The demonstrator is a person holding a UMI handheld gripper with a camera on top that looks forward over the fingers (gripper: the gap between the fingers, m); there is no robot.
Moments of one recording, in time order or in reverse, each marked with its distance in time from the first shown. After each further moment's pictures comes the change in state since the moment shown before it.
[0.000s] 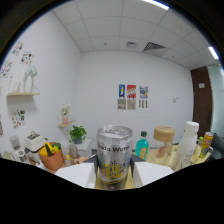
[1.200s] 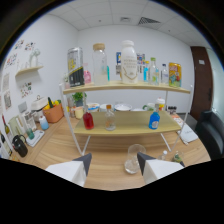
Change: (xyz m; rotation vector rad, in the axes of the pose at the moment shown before) arm 0.125 0.223 -0.181 -0.317 -0.069 0.042
